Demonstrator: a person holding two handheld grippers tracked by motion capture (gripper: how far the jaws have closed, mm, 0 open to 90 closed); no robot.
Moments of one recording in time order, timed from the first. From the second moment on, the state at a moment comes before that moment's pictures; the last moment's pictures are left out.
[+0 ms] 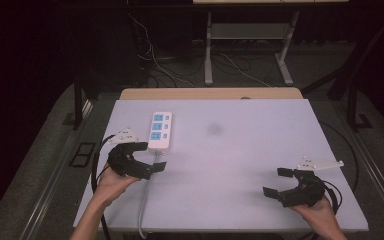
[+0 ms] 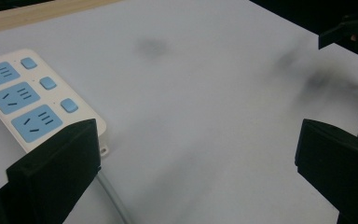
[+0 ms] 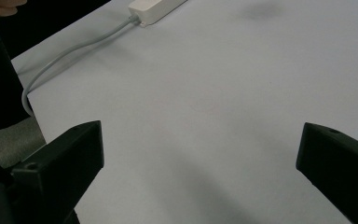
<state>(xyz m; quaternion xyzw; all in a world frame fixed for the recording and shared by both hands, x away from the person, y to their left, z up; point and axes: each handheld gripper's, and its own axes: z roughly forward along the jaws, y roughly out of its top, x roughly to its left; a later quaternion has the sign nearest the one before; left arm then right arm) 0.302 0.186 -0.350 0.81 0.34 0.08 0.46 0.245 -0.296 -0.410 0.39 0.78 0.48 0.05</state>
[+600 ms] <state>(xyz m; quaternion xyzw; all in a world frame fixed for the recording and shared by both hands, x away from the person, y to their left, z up) 0.328 0.188 -0.338 0.83 0.34 0.08 0.44 0.246 -0.297 -0.411 0.39 0.78 0.48 0.05</state>
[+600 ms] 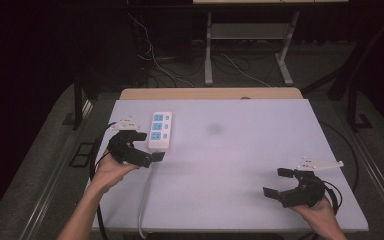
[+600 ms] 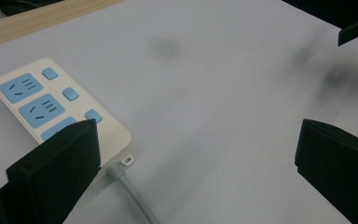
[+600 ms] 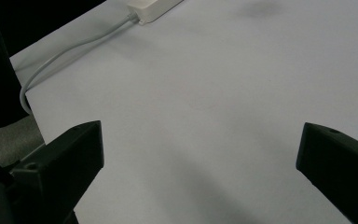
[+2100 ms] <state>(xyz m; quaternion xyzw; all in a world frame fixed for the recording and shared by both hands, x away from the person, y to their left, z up) 0.406 0.189 -0.348 0.85 0.35 0.07 0.38 0.247 -0.297 -0.414 0.40 0.78 0.48 0.04</state>
